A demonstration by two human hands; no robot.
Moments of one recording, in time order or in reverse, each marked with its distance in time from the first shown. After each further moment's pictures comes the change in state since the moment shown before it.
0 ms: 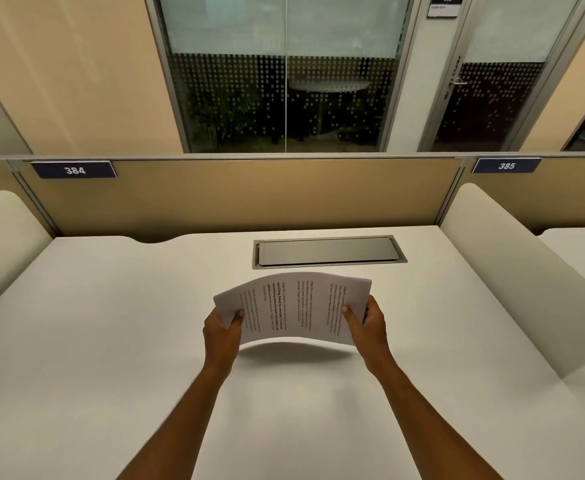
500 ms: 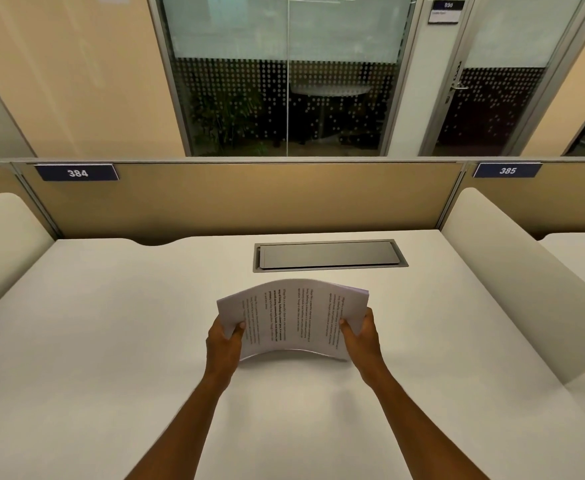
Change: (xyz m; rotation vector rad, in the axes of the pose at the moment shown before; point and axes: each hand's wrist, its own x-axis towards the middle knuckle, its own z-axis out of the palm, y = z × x) left_hand -0.008 -0.011 -0.003 0.028 -0.091 -0.026; right_hand -0.002 0.016 0.009 -0.089 -0.029 0.084
